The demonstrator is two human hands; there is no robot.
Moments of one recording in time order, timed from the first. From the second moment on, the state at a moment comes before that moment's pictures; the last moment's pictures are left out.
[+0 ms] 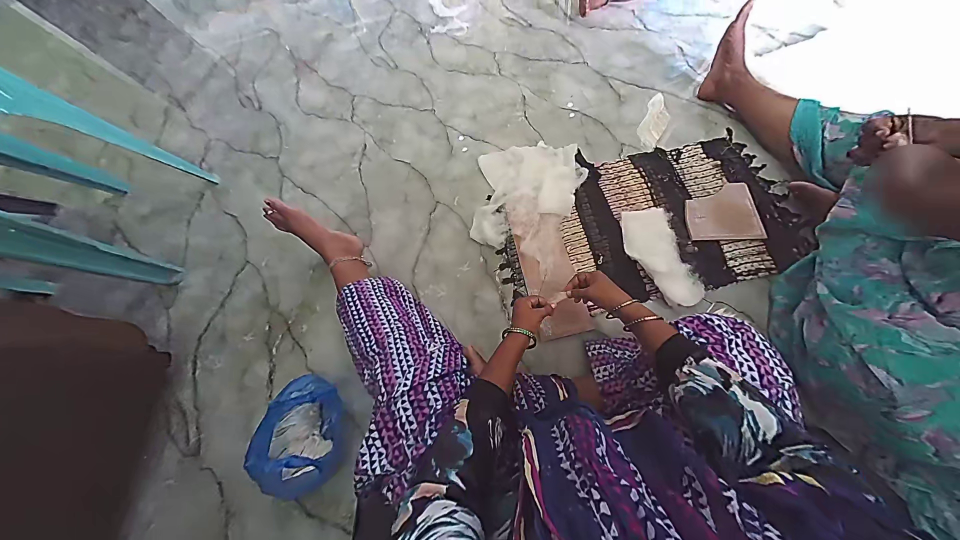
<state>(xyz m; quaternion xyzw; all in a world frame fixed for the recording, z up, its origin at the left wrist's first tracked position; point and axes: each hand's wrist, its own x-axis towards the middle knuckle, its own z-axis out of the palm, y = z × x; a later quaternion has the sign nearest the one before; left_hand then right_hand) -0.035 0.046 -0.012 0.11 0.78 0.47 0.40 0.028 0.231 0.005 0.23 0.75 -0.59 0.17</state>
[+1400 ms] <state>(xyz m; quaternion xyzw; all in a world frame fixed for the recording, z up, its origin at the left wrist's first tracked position) -0.010 0.062 -0.037 0.17 0.89 0.34 0.25 0.017 0.222 -0.041 0.21 0.91 -0.33 0.15</state>
